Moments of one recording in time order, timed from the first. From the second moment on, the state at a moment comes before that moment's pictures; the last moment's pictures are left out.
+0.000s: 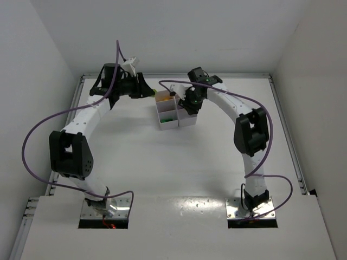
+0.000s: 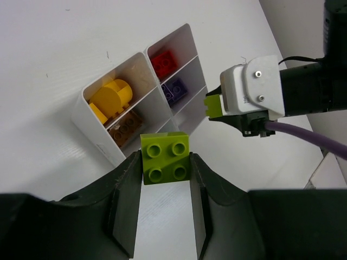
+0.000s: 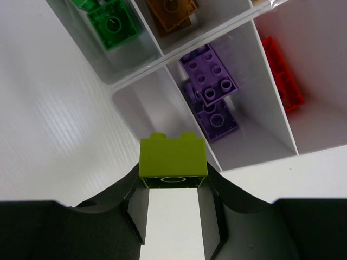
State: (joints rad) left arm -0.15 1.65 1.42 -0.26 0.61 -0.30; right arm 0.43 2.14 1.88 -0.85 -0.26 -0.81
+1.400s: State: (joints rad) left arm -0.51 1.88 1.58 -0.26 0.50 -0.16; right arm 0.14 1.72 1.68 -0.58 -0.13 -0.29
